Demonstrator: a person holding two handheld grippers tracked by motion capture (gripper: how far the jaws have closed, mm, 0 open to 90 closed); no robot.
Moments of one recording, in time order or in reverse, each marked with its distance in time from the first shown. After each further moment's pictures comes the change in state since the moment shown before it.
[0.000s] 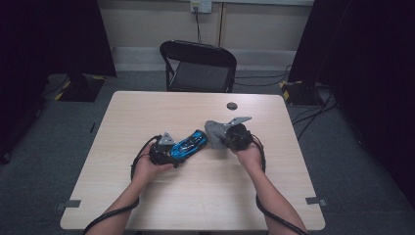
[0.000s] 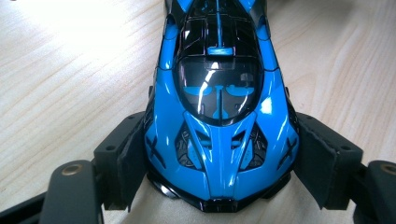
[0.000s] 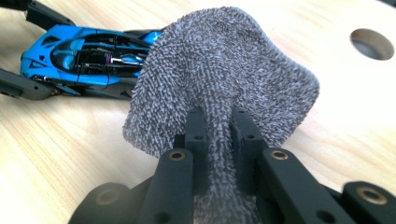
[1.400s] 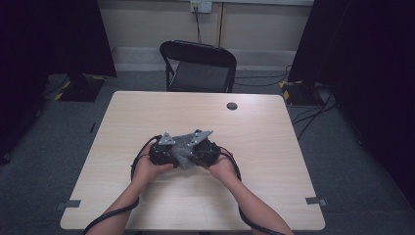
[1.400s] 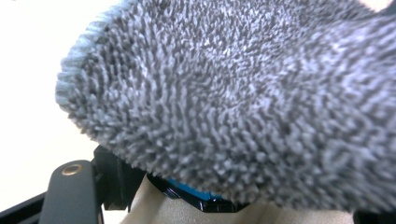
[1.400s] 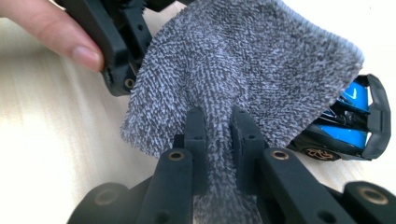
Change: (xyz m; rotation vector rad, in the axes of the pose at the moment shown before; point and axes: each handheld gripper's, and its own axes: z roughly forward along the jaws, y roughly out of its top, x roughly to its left) left arm 0.000 0.000 0.000 -0.006 0.012 0.000; right arm 0.099 0.019 0.031 0.040 0.221 -0.262
